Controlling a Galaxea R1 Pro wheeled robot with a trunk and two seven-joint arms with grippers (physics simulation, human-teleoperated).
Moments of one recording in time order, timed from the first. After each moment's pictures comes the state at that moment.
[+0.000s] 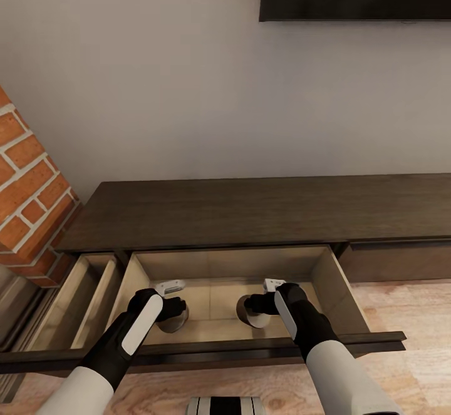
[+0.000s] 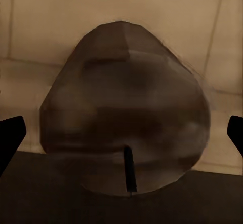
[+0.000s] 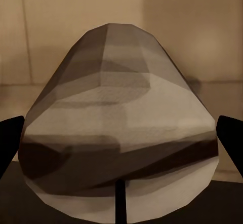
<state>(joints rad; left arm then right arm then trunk) -0.56 0.02 -0.29 -1.04 0.77 0.80 0.60 -0.69 0.16 -0.01 -0.72 -0.07 0.78 0.03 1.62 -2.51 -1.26</state>
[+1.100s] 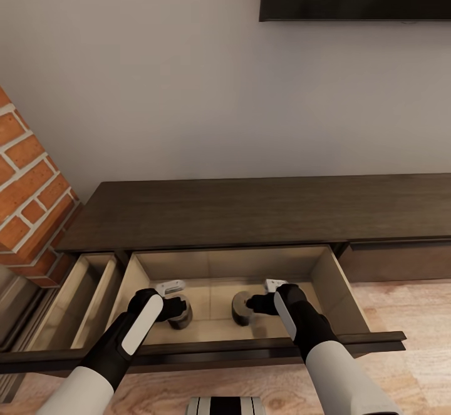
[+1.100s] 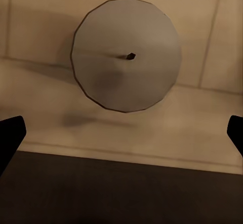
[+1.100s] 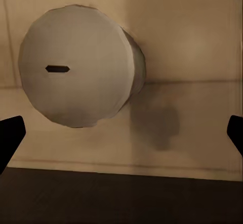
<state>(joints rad) -0.56 0.02 -0.30 -1.04 0.77 0.80 0.60 -0.69 0.16 -0.01 -0.72 -0.07 0.76 -0.02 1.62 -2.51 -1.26</state>
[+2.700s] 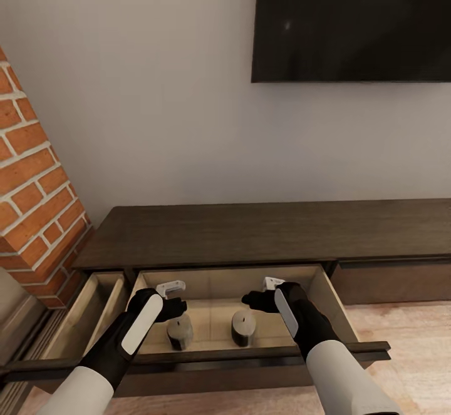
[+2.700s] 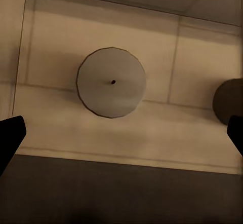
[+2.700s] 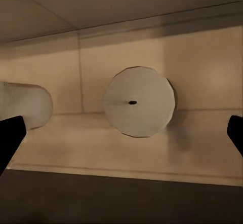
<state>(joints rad) -0.56 0.02 -0.29 -1.04 0.78 0.82 0.59 -0.69 0.16 0.00 -0.73 -0.19 0.77 -0.01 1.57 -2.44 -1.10</state>
